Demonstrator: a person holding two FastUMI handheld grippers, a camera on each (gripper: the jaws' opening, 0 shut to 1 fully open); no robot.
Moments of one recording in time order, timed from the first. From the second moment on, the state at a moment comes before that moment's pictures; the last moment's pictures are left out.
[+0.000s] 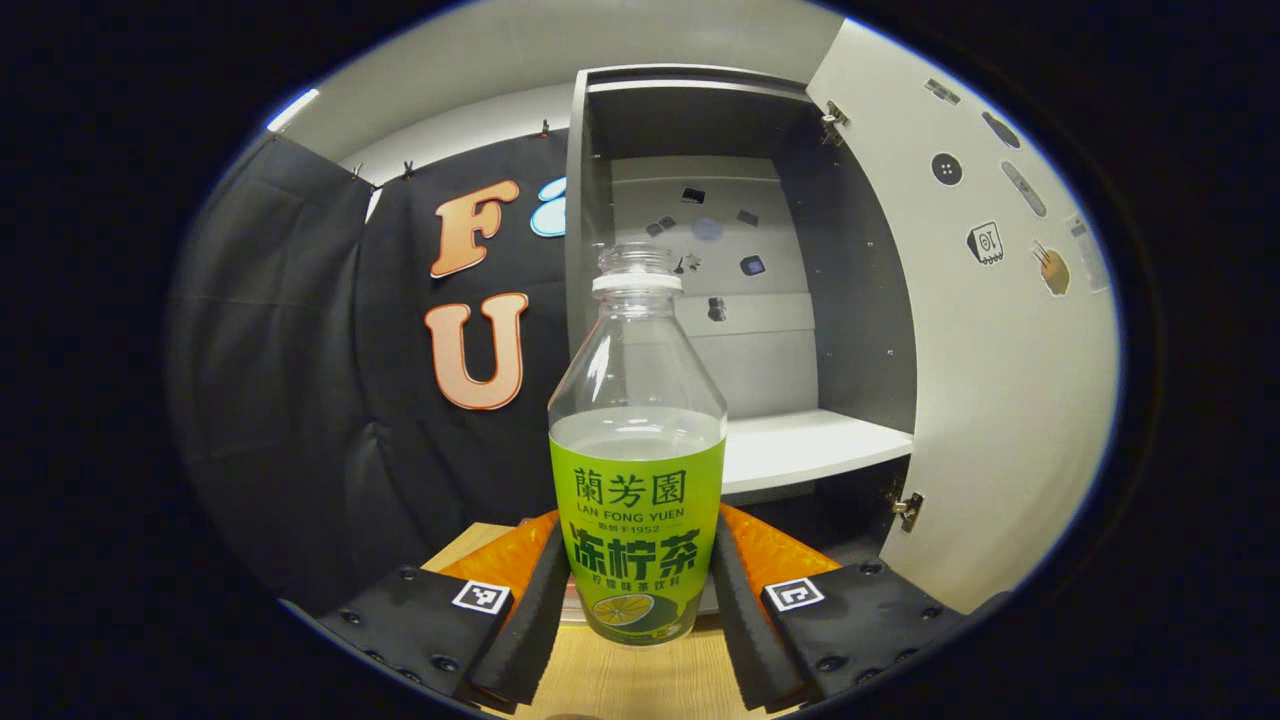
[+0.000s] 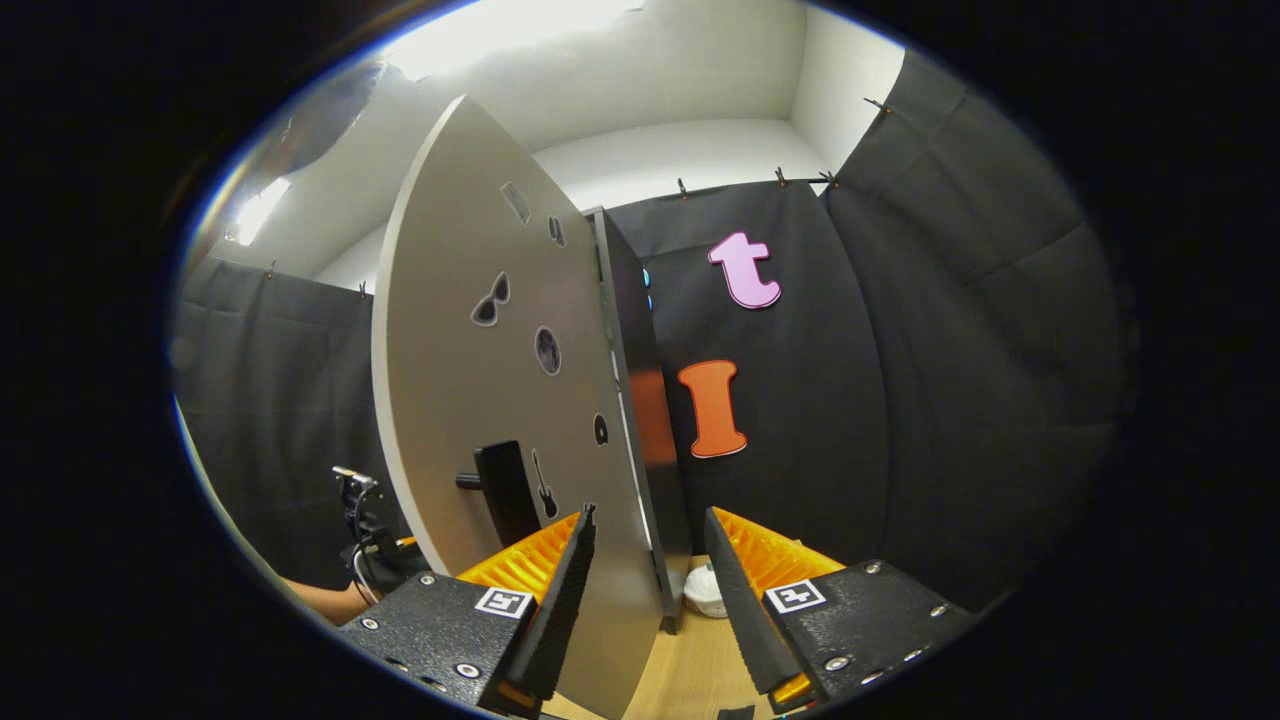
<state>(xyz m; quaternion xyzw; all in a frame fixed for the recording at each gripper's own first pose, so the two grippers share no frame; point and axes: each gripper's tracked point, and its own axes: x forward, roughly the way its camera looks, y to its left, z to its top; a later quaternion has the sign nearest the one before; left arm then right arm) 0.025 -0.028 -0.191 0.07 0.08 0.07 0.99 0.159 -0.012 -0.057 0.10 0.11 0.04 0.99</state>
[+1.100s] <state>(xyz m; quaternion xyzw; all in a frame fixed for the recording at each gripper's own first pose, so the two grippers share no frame) -0.094 0.056 -0.346 0.10 0.11 0.13 0.98 0.150 -0.017 -0.083 0.08 0.10 -0.09 0.99</state>
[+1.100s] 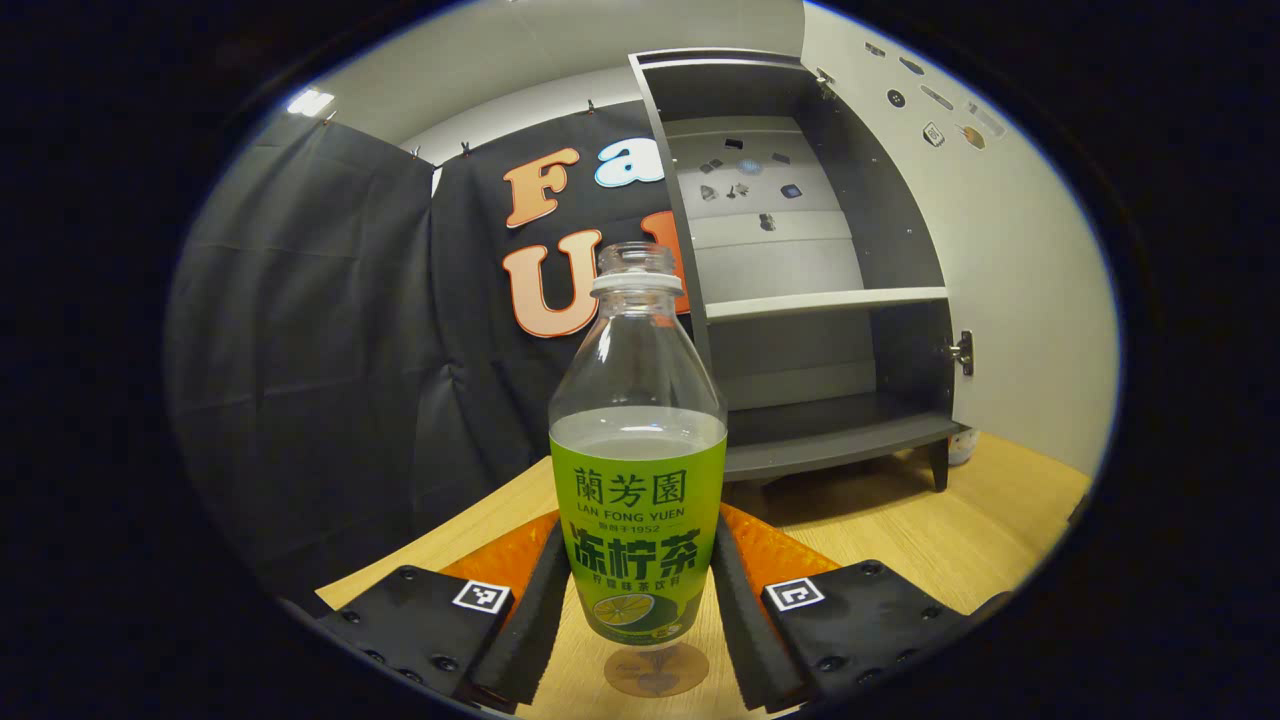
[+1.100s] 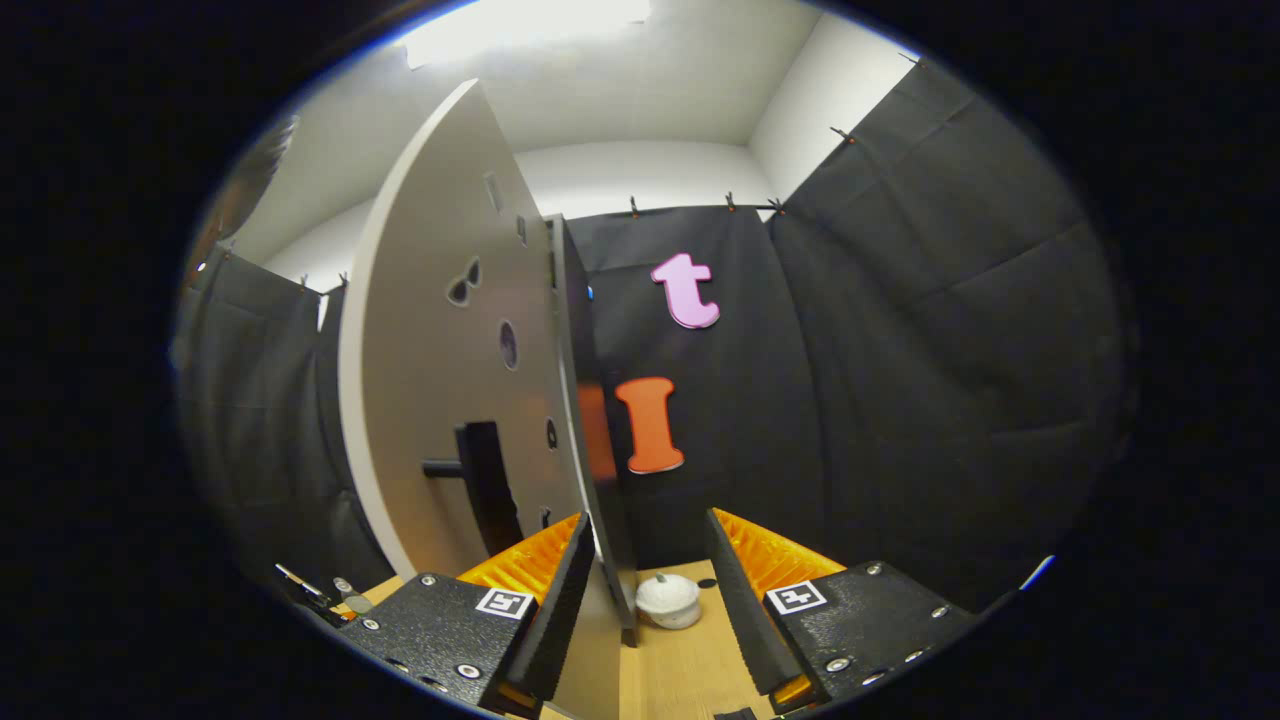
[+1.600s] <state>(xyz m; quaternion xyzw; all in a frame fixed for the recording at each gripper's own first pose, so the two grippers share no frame) -0.106 0.067 -0.429 0.07 0.16 0.10 0.98 0.140 -0.025 -0.084 0.10 0.11 -0.15 0.98</state>
